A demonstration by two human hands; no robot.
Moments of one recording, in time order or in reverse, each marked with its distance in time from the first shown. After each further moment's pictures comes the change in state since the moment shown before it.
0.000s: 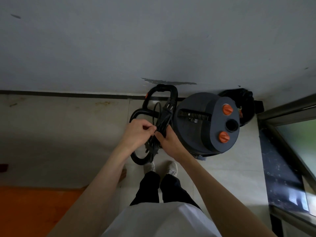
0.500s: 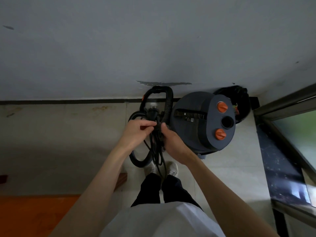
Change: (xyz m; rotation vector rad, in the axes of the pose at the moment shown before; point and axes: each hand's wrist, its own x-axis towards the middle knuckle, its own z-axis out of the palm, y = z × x) left_hand -0.003 0.009 0.001 -0.284 -0.065 0.028; right_hand -0.011 -0.003 -0.015 0.364 -0.132 0.137
